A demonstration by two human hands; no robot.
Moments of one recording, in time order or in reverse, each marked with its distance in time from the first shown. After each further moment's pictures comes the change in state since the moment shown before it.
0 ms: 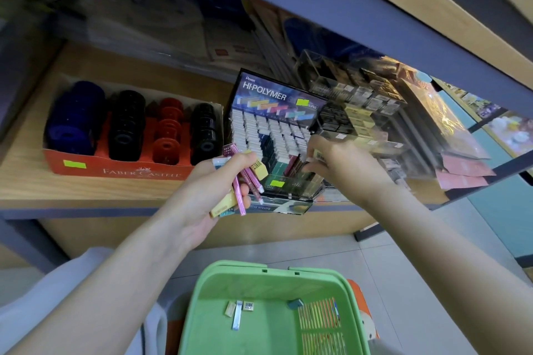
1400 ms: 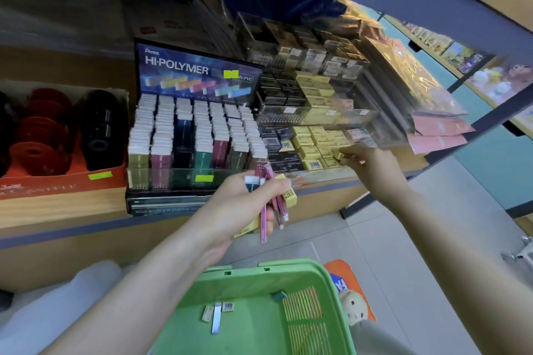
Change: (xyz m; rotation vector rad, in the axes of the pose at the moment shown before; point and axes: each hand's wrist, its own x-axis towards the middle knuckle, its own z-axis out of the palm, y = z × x) left_hand 0.001 -0.046 0.107 0.331 -0.229 -0.029; right_hand -0.050 0.171 0.100 0.271 0.237 0.427
